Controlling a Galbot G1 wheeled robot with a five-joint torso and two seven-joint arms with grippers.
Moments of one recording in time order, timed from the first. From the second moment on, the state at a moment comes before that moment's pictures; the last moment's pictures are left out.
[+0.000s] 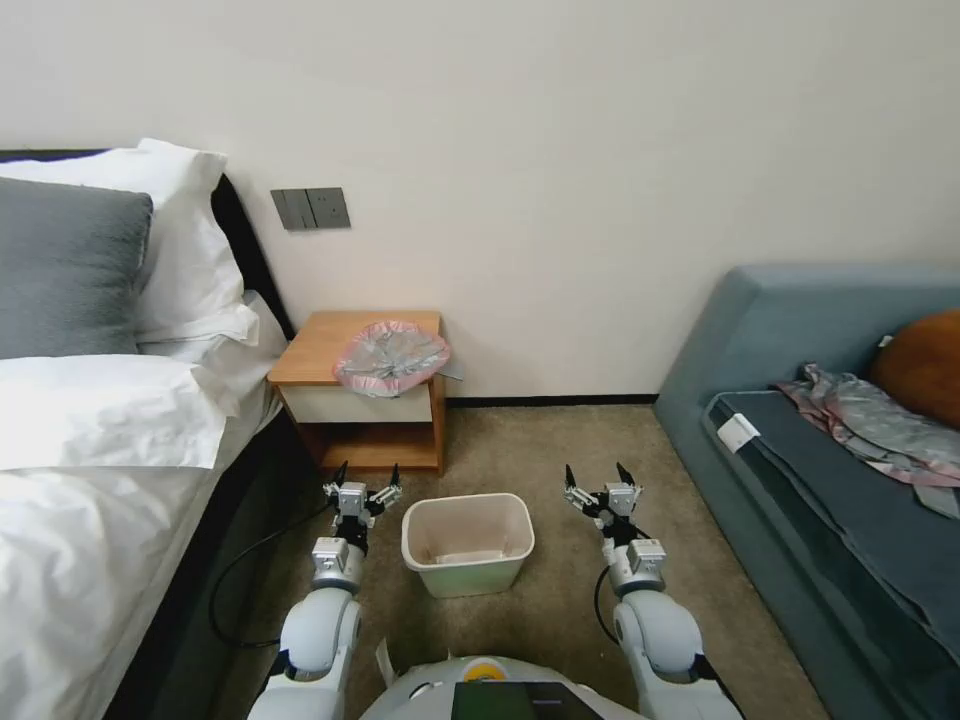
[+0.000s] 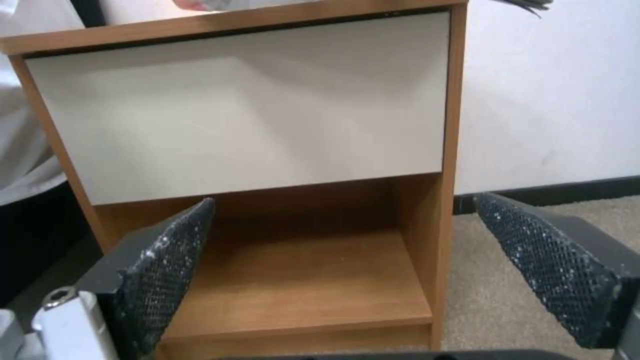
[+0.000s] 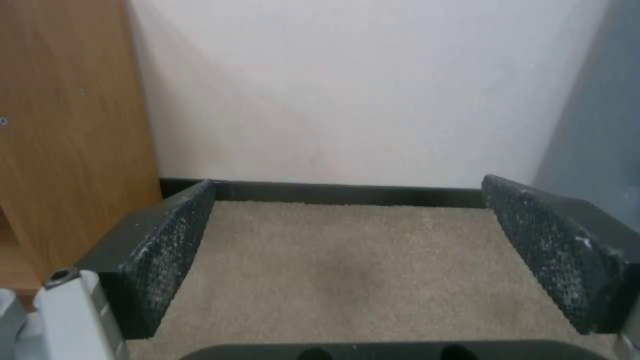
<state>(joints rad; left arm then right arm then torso) 1.55 -1.50 -0.55 -2.00 0.00 0.00 0.00 -1.55 1.50 0.55 2.00 0.00 0.00 0.00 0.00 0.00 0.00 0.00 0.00</state>
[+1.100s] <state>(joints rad) 1.90 -1.47 -0.60 -2.51 -0.09 0.08 -0.19 -1.76 1.48 0.61 2.47 0.23 -0.12 0.02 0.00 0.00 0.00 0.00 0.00</state>
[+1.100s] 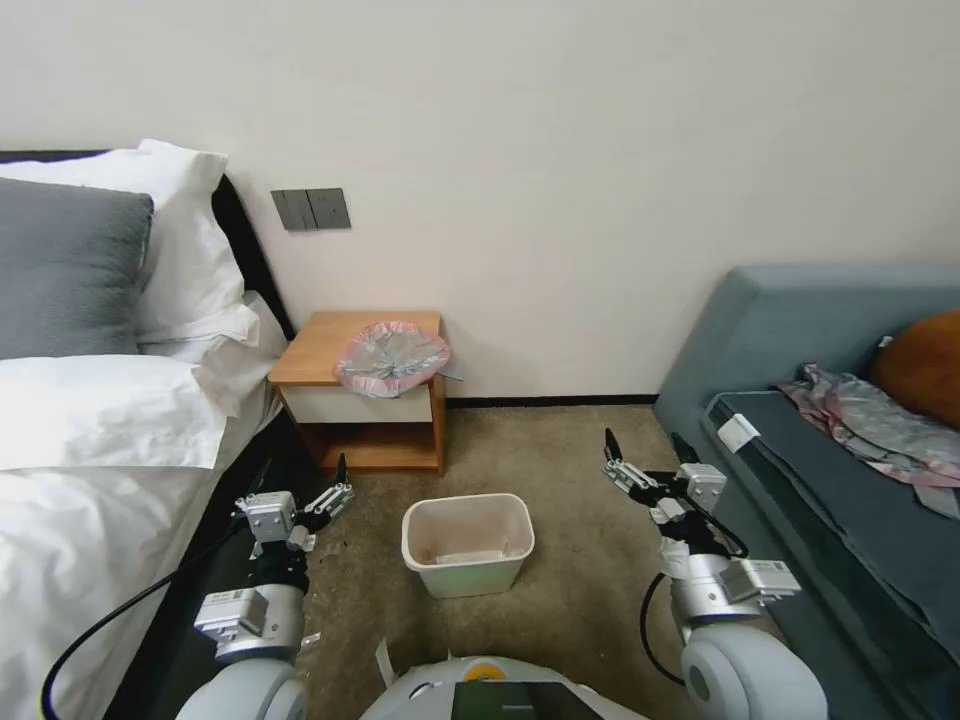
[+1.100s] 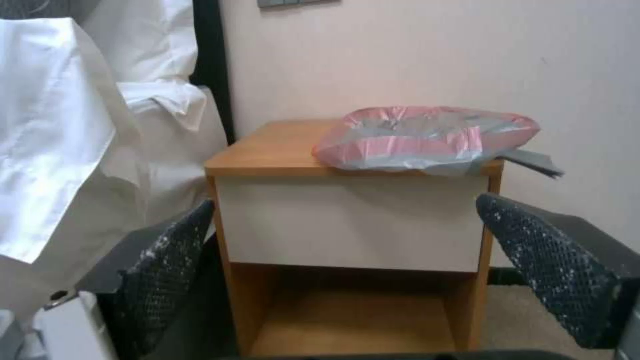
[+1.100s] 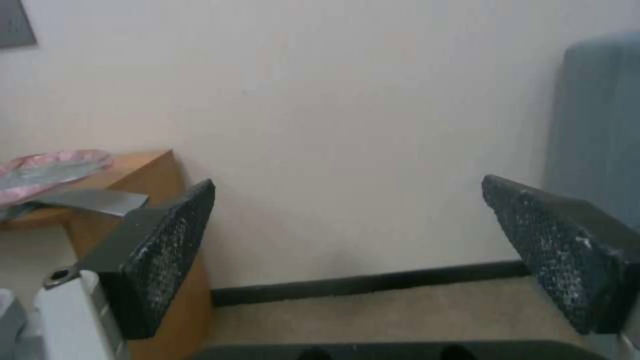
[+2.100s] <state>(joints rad) 2.04 -1.42 -0.65 -2.50 -0.20 -0.02 -0.15 -1.16 1.37 0.40 2.01 1.49 -0.25 0.20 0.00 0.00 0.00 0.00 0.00</state>
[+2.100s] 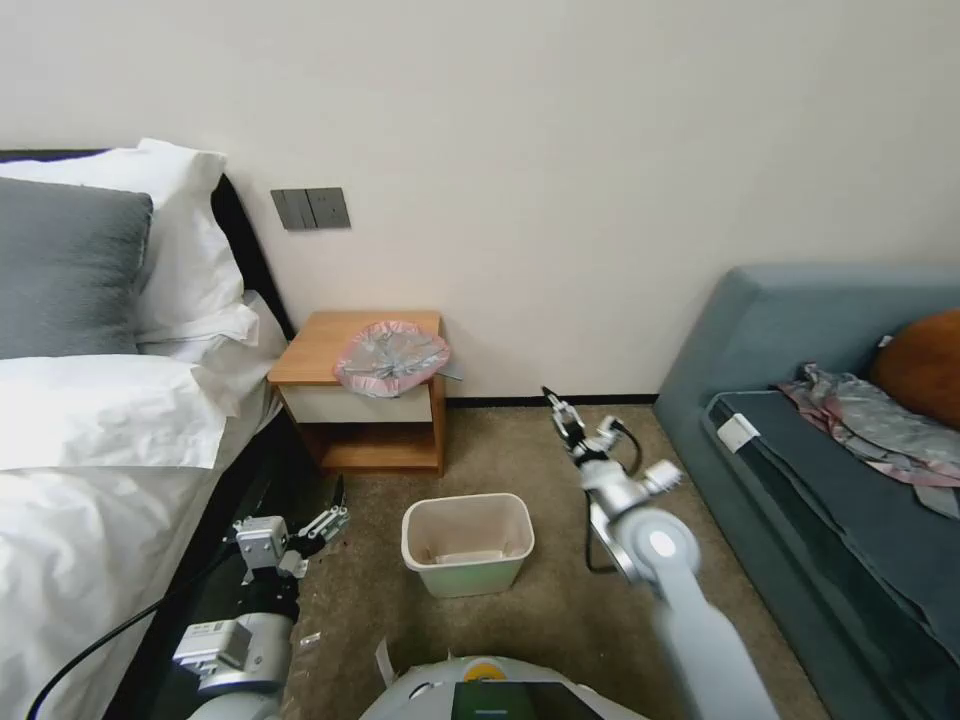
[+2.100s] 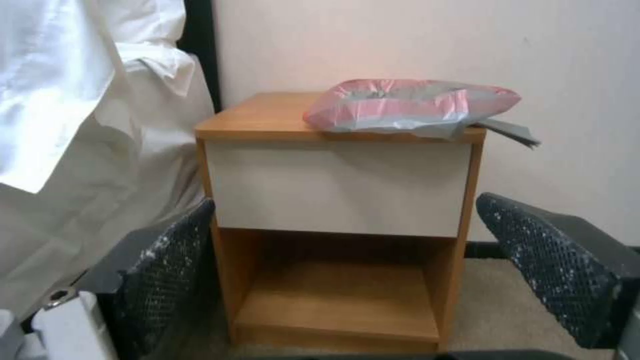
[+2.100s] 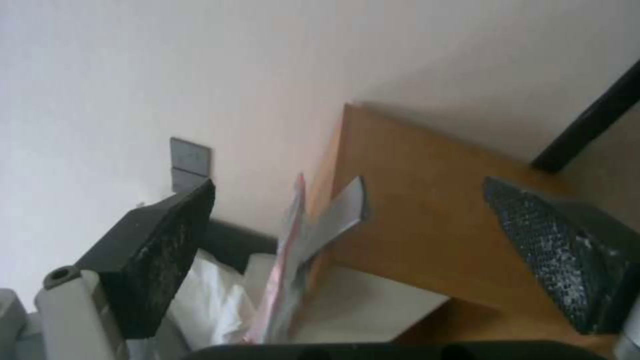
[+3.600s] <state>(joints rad) 2.06 -1.48 -0.64 -2.50 -0.20 -0.08 -0.08 -0.64 1.56 0.24 1.17 1.66 -0.38 -0.13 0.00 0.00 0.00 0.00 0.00</state>
